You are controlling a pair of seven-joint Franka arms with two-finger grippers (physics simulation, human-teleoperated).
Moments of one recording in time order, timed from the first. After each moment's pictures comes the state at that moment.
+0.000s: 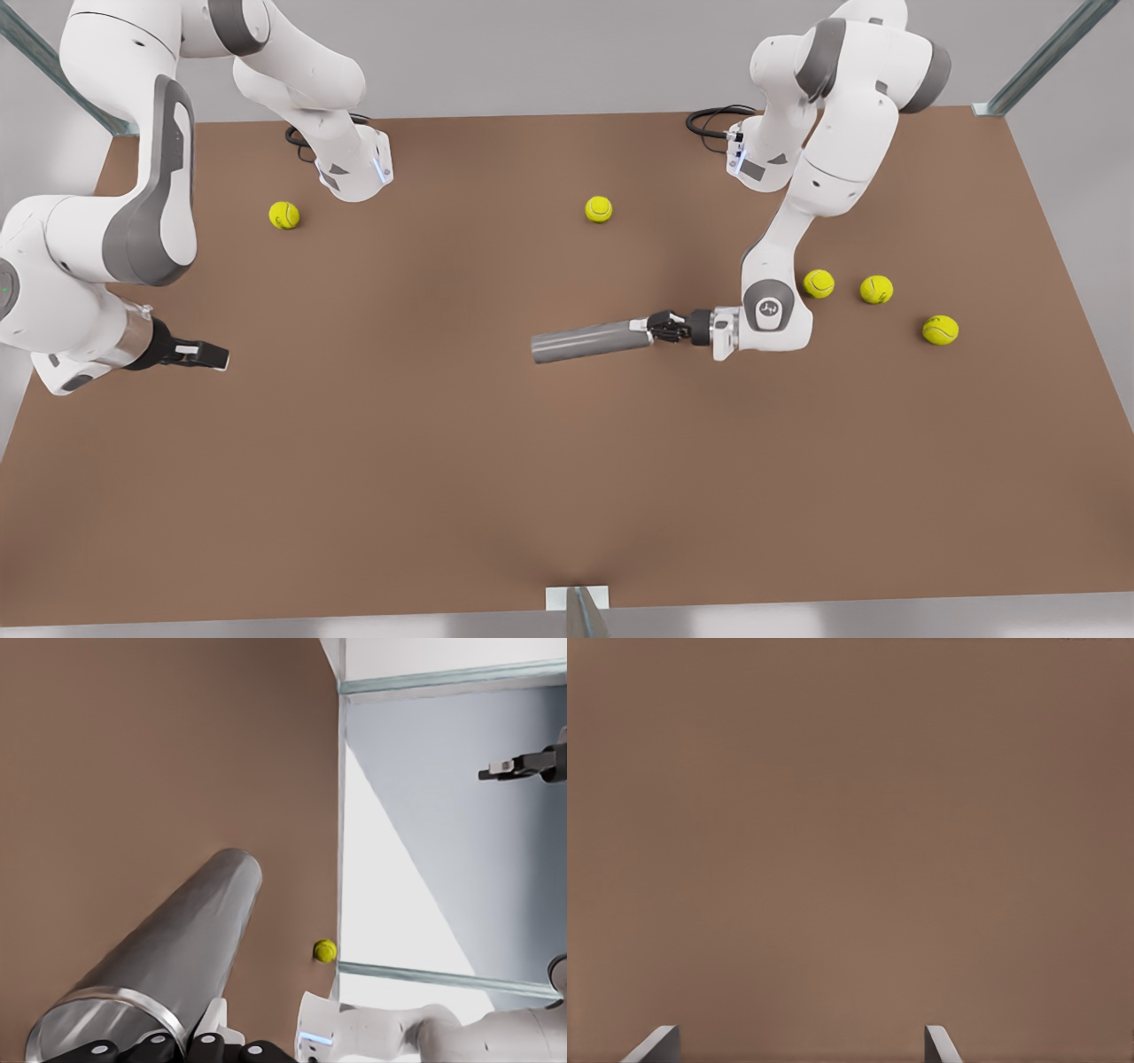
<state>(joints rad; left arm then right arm) -0.18 0.55 -0.13 -2.11 -1.52 1.94 1.03 -0.13 0.28 0.09 -1.41 -0.03 1.59 0.07</state>
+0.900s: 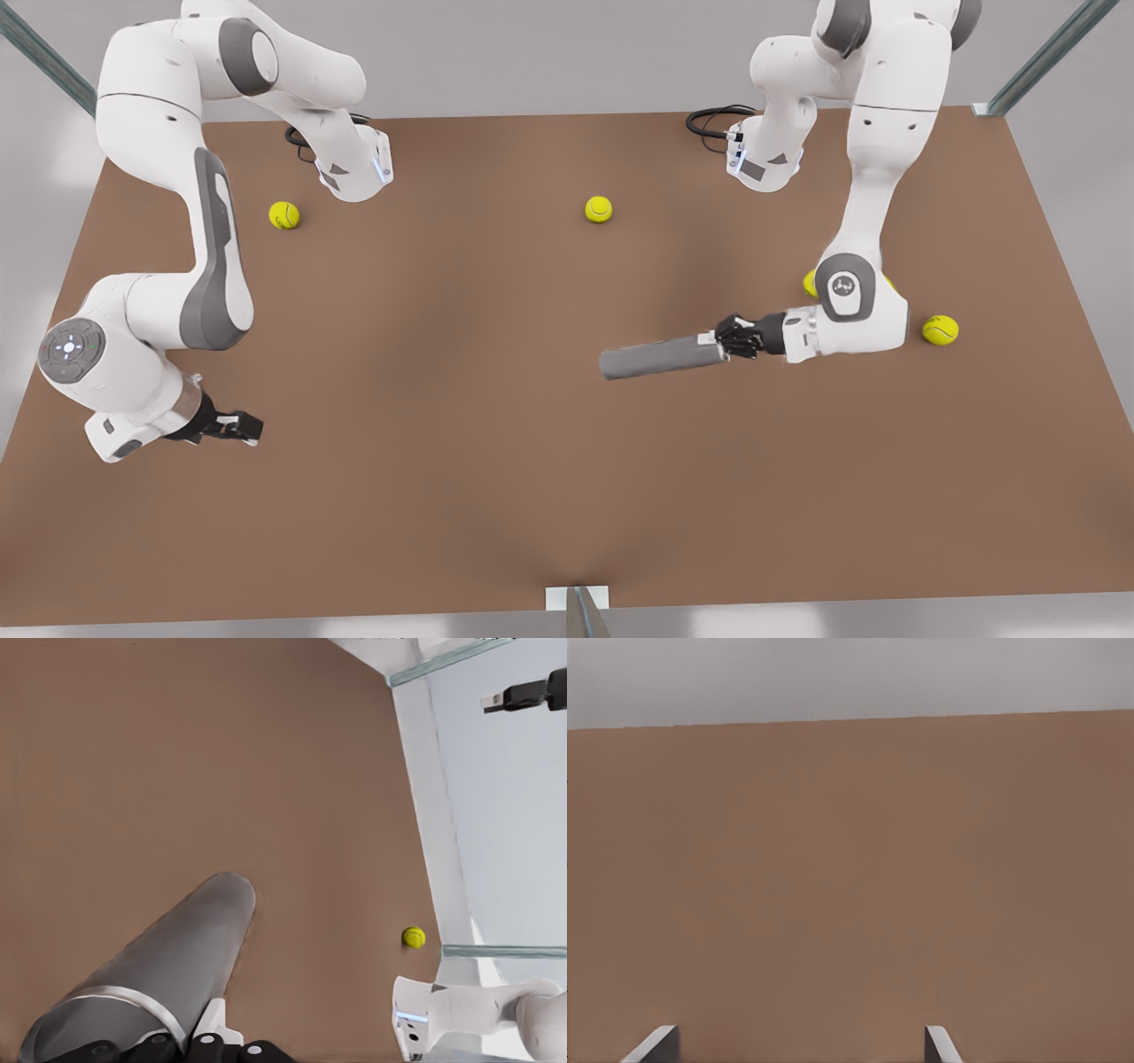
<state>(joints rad) -0.17 0.31 0.05 -2.04 -1.10 1.95 0.87 -0.09 0.47 0.09 -1.39 -0.06 1.97 0.06</state>
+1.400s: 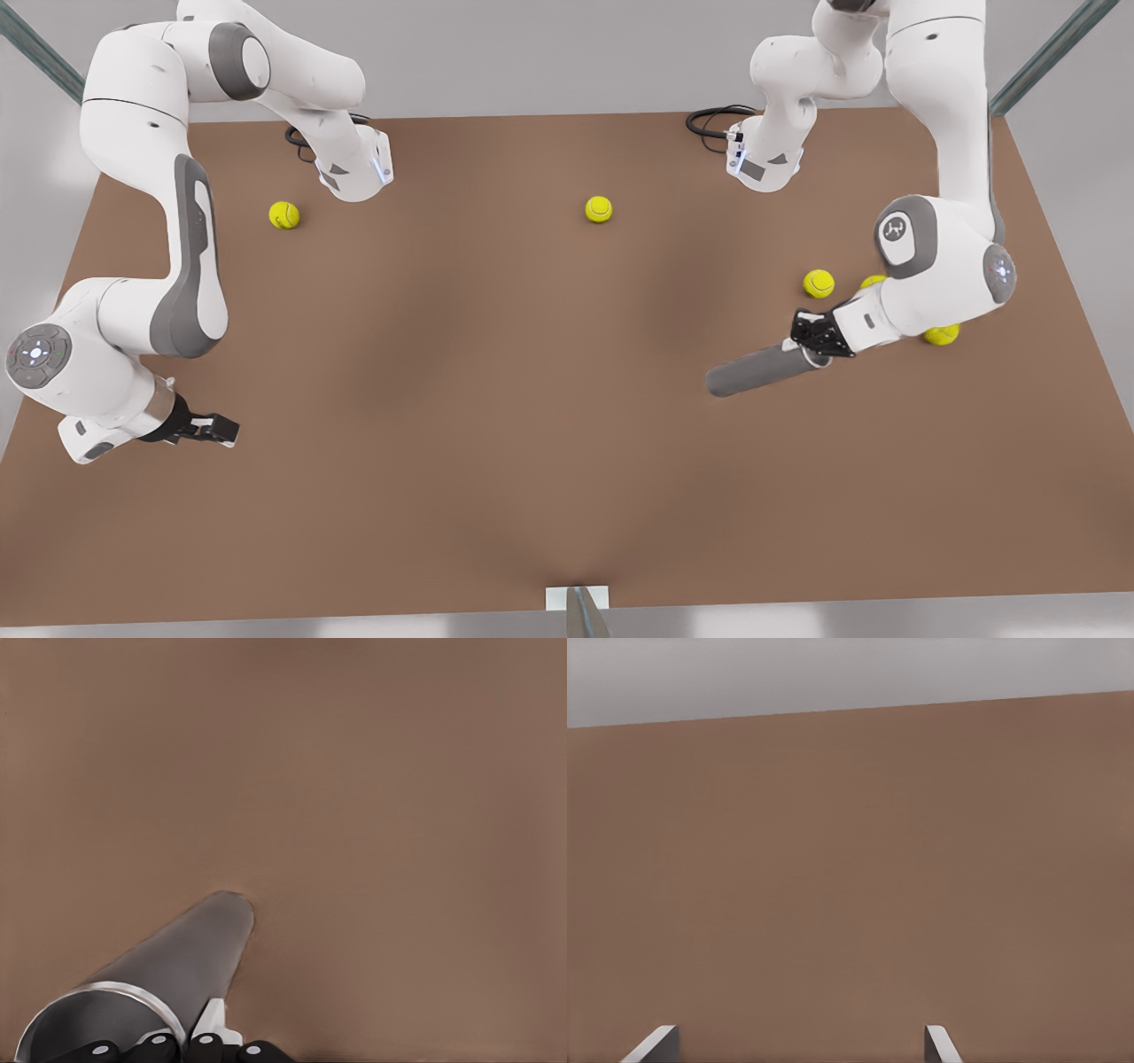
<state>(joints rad) -0.17 0.15 0.09 -1.84 -0.43 1.94 0.46 -0.14 0.47 0.09 -1.39 -0.06 1.97 0.03</state>
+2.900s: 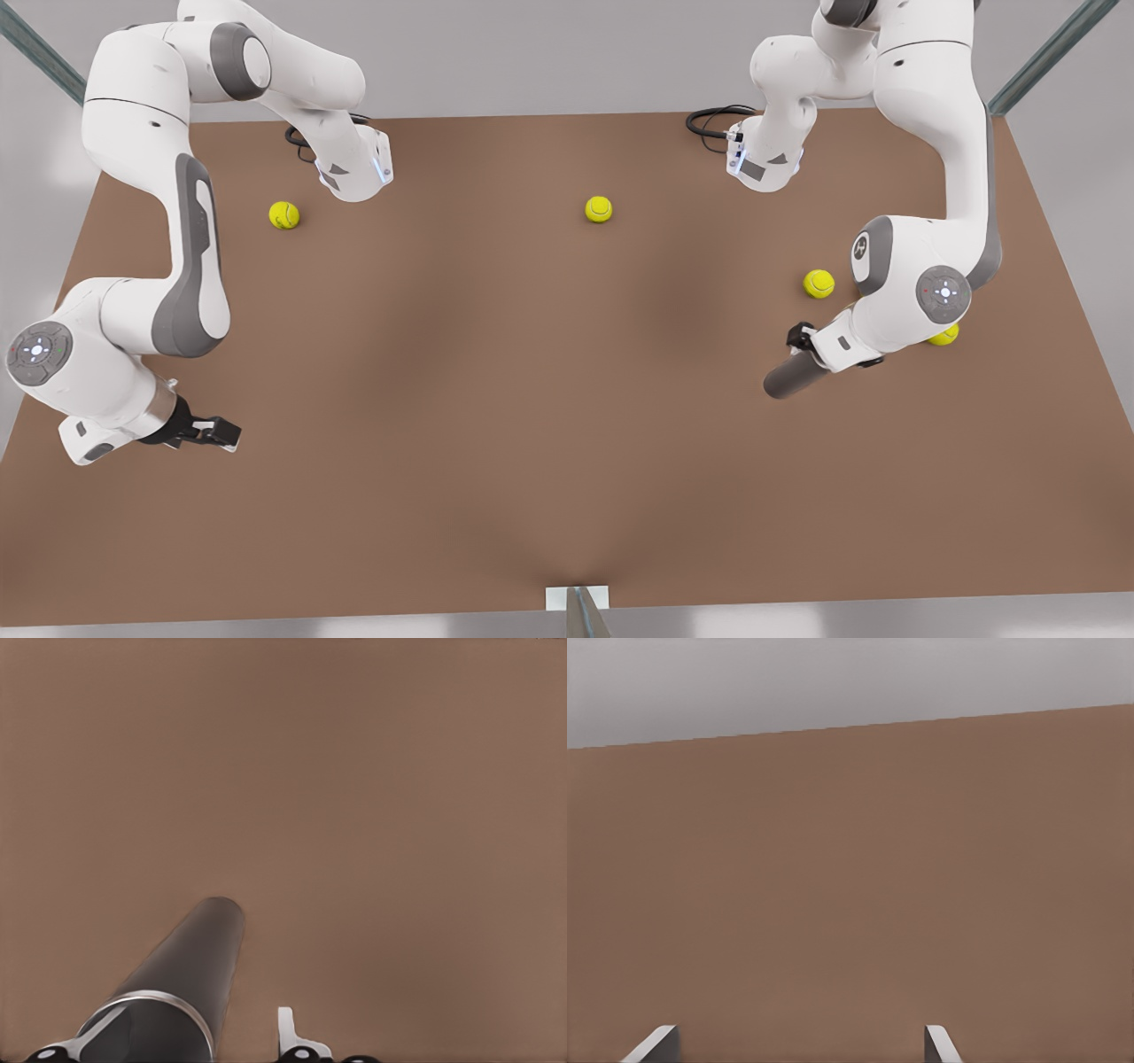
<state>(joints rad) -0.18 0.23 0.06 -1.81 -0.08 1.95 0.24 -0.14 0.47 0.09 -1.39 -0.04 1.99 0.04</state>
